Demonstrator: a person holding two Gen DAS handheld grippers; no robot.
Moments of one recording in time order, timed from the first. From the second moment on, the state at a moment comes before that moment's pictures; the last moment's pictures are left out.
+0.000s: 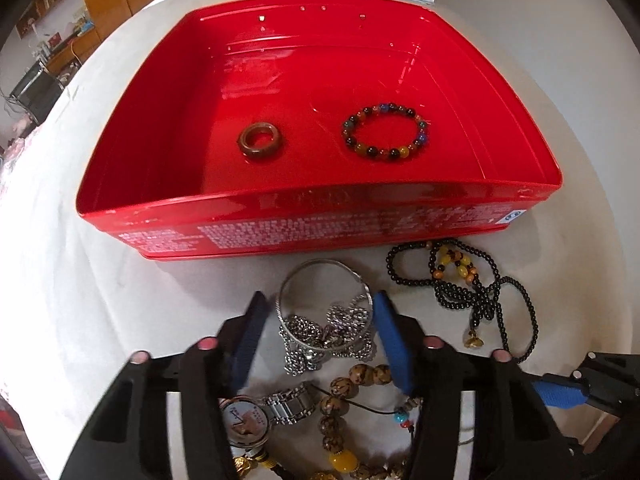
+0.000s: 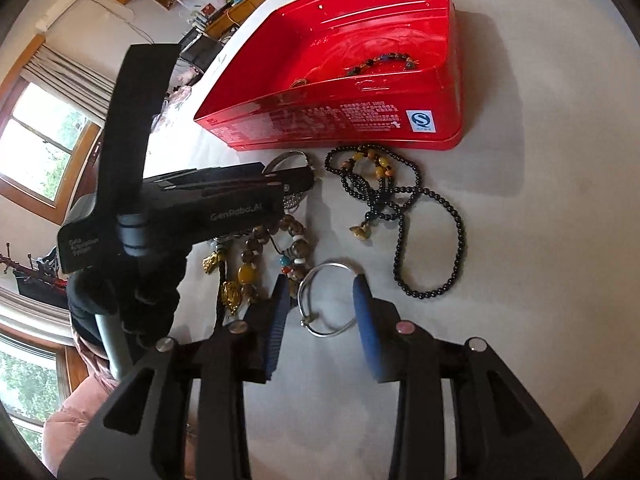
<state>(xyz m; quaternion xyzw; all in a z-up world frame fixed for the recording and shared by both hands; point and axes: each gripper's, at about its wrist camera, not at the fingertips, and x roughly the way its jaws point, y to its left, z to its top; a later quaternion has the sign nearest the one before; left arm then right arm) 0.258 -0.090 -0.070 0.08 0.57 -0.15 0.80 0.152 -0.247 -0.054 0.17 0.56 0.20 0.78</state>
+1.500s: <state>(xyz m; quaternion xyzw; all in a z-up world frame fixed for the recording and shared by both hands) 0.194 -0.052 -0.034 0.05 0.54 -0.17 0.82 0.157 -0.223 -0.061 0.14 0.57 0.16 0.79</state>
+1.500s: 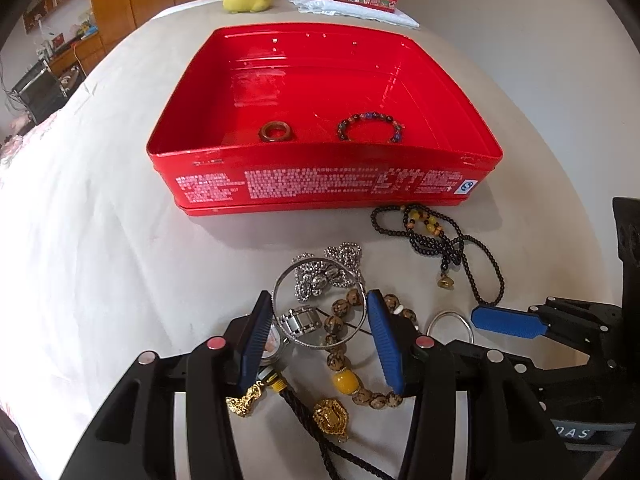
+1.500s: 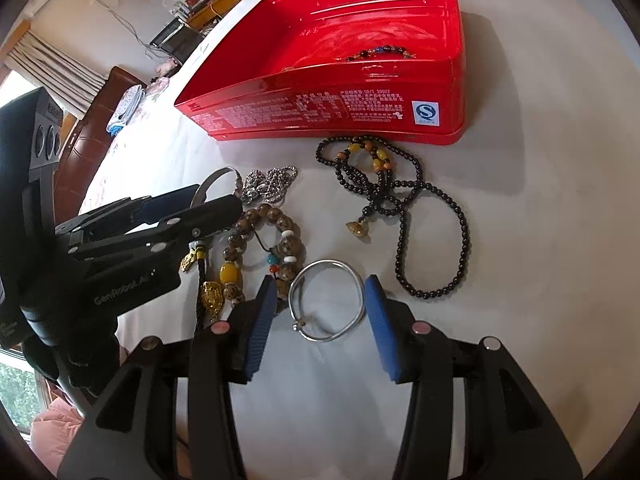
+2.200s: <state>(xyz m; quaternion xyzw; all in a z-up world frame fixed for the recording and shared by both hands) 0.187 -0.041 -0.037 0.05 0.55 -0.18 0.82 0.159 -0.214 -0.067 0.12 0.59 0.15 0.79</state>
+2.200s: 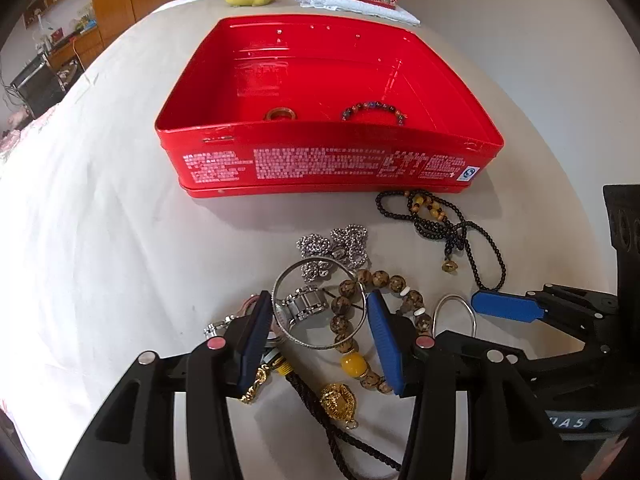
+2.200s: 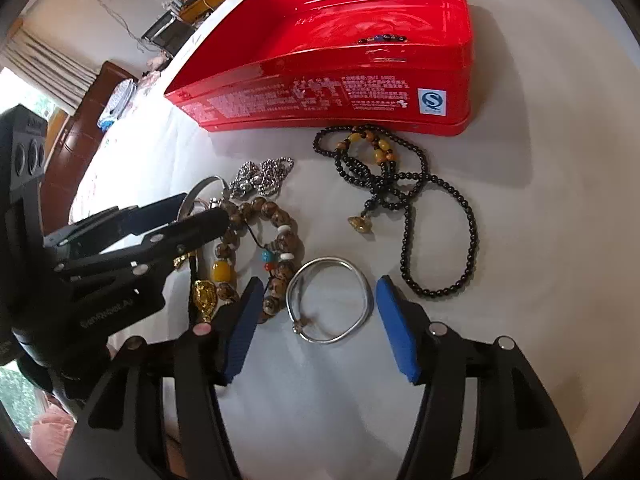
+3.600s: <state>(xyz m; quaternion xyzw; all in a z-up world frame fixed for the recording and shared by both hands) 0.186 -0.025 -0.020 0.01 0.54 -0.21 0.82 0.147 -0.243 -0.027 0.11 0.55 0.13 0.82</state>
